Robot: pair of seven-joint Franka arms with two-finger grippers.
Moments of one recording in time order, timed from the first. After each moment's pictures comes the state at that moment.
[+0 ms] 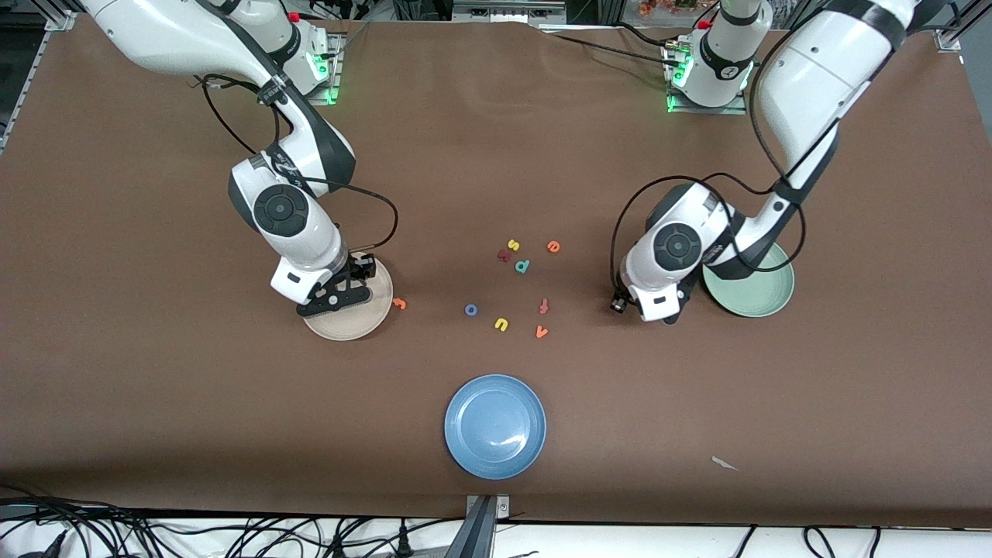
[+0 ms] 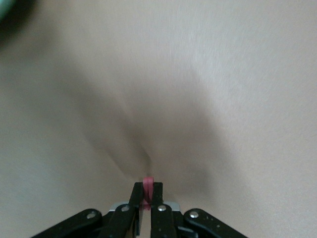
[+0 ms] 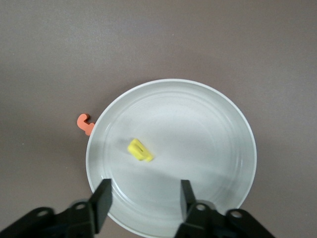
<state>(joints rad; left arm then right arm) 0.15 0.67 -0.59 -1.84 0.37 2.26 -1.65 -0.07 0.52 0.51 -1.86 -0.37 2.26 0.34</state>
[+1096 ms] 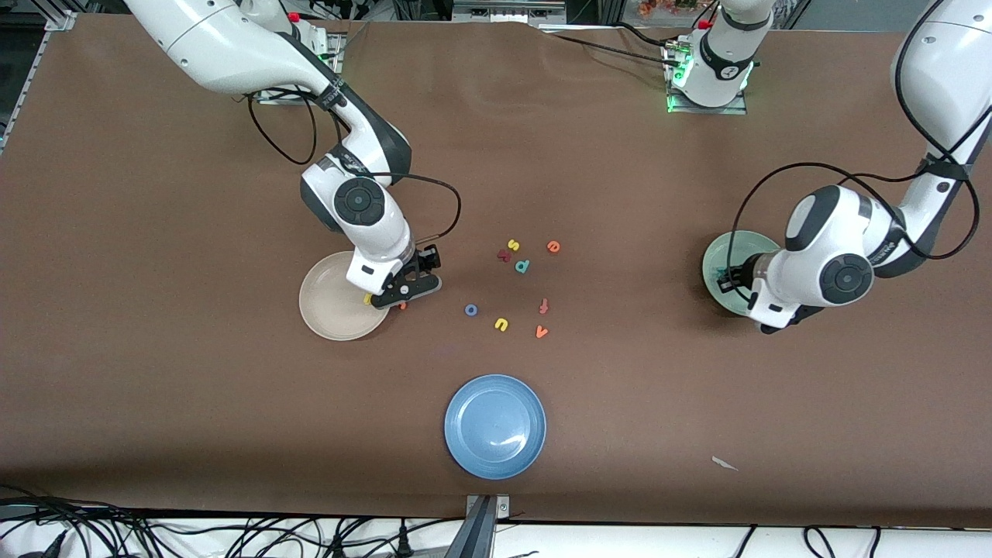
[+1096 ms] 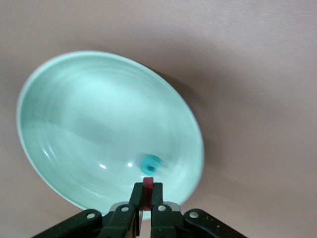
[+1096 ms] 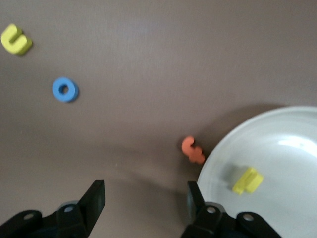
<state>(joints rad) 0.68 0.65 -0.79 -1.88 0.44 1.92 -0.76 0.11 0.65 0.50 -1.74 -0.40 2.33 0.44</state>
